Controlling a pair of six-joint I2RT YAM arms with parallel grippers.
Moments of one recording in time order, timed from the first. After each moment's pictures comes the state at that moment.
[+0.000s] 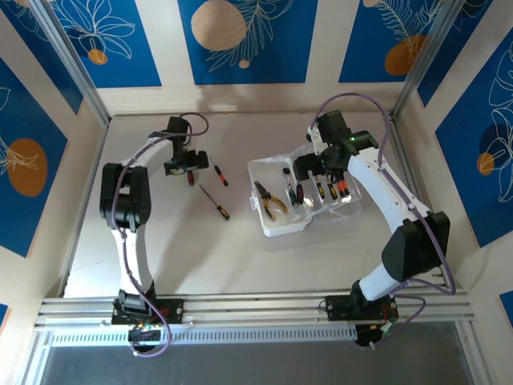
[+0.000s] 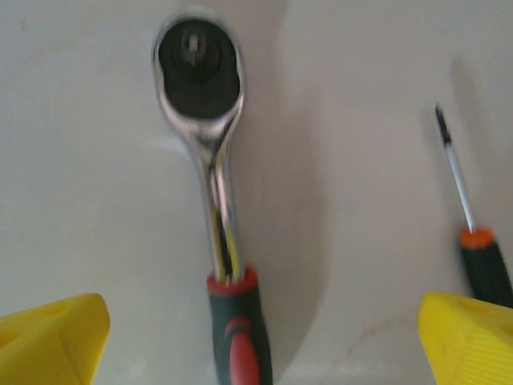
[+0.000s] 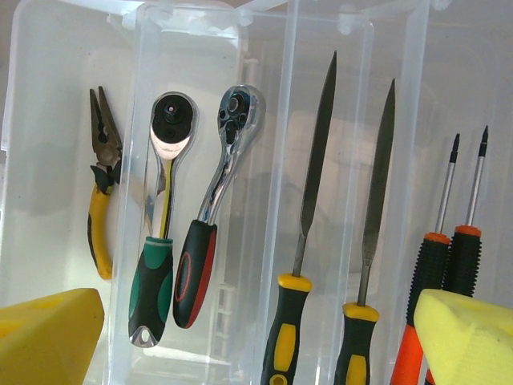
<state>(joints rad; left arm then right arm) -0.16 2.14 1.66 -0.72 0.03 -0.30 0.33 1.56 1.47 -1.03 0.00 0.04</state>
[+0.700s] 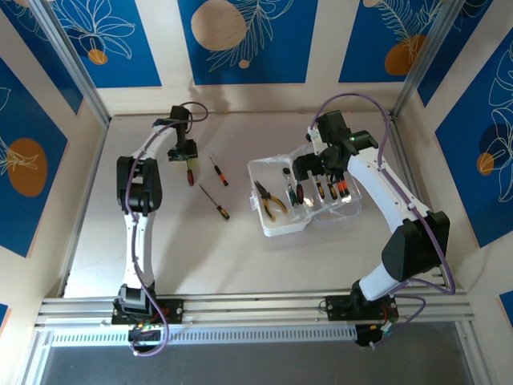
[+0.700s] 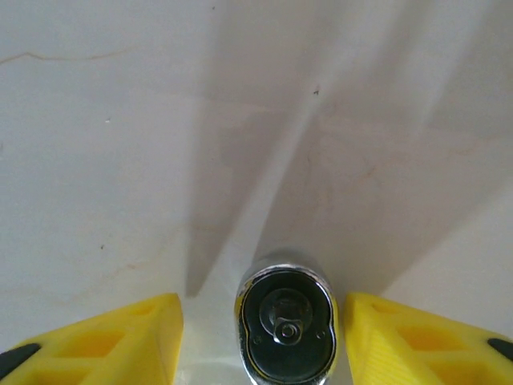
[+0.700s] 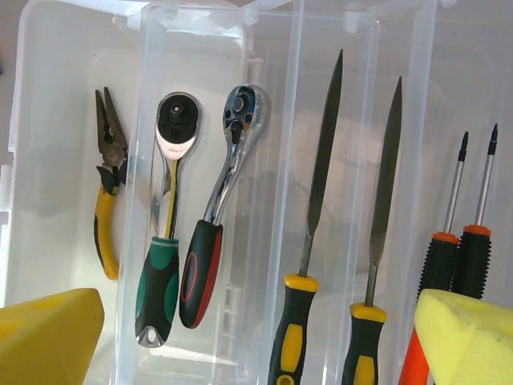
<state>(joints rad) -0.12 2.43 2.08 -0.89 -0.09 -0.26 0.33 1.56 1.47 -1.03 -0.01 0.05</state>
